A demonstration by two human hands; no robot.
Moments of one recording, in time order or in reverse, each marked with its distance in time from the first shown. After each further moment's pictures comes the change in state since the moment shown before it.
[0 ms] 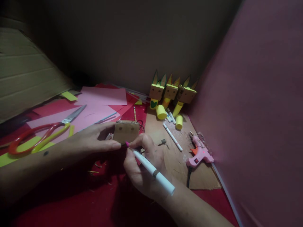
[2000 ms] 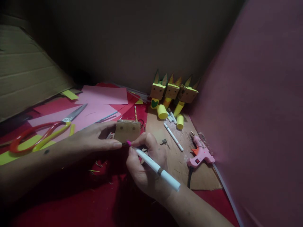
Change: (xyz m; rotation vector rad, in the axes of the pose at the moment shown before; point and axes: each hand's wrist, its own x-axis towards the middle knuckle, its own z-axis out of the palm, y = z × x) left_hand -0.001 -0.001 0.001 -0.090 -0.029 -0.015; right_hand 0.001 -0.002 0.000 0.043 0.022 0.047
